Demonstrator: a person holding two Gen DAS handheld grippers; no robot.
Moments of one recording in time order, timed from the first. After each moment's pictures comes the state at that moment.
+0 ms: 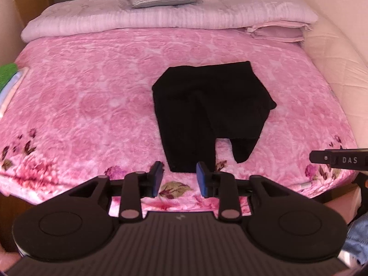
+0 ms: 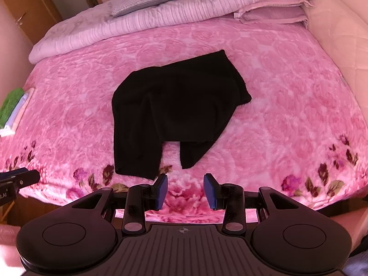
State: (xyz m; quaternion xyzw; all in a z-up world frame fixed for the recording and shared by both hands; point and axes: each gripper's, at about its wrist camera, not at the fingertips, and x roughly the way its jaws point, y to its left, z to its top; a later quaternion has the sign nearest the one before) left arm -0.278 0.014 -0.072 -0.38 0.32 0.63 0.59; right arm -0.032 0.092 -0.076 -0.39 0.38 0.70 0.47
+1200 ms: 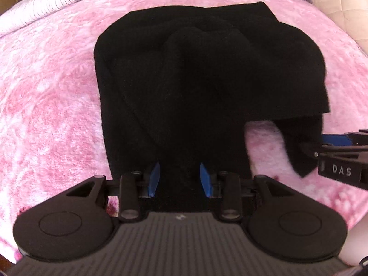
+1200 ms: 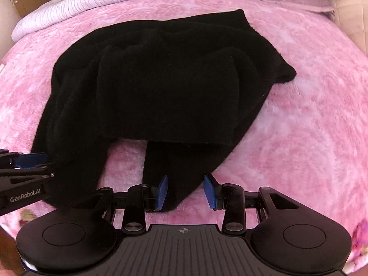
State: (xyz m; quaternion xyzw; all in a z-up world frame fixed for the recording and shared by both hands) left arm -0.251 0.151 -0.356 -0.36 0.36 0.62 0.60; right arm -0.061 0.185 -0.338 -0.40 0.31 0.72 0.47
